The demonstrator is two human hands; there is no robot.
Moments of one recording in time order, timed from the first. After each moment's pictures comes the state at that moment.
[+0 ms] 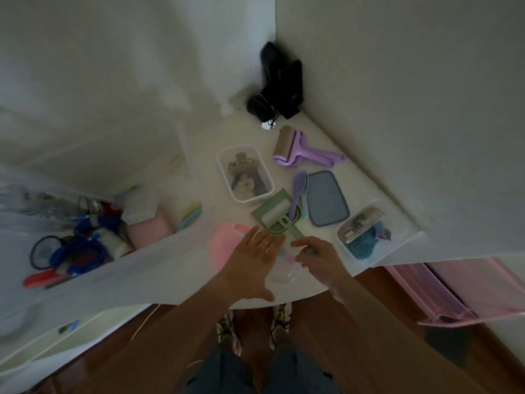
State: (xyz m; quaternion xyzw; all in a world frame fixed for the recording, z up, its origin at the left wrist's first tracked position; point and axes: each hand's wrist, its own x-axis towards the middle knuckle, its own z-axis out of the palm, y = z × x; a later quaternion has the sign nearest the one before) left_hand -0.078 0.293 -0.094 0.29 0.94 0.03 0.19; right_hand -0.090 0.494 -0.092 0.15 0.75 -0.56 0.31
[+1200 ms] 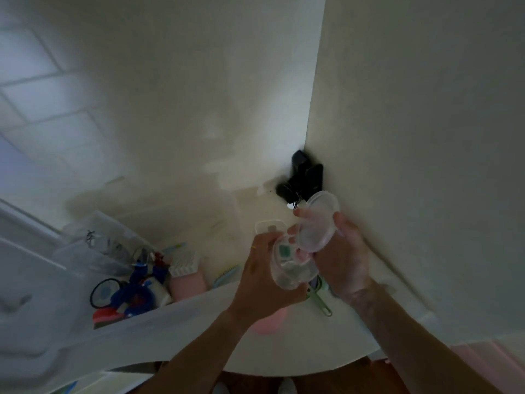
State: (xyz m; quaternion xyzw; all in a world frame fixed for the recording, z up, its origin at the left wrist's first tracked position) left_hand -0.083 0.263 0.062 0.07 0.84 0.52 -0.14; right_hand -0.130 0.418 0.125 -0.06 0.46 -0.86 0.23
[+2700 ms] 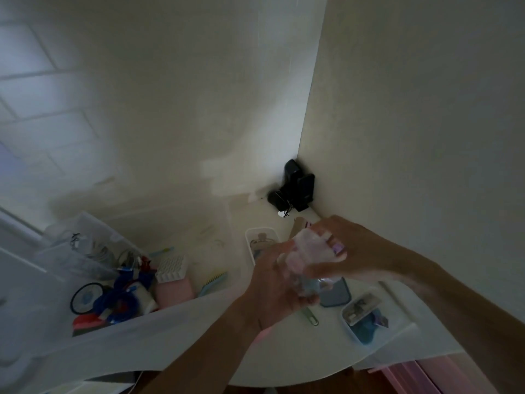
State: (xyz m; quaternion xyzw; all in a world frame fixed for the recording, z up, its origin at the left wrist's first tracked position) left_hand -0.096 0.299 0.112 -0.09 0.33 0.89 0.30; right_hand -0.159 0.469 0.190 -0.26 0.91 -0.25 0.20
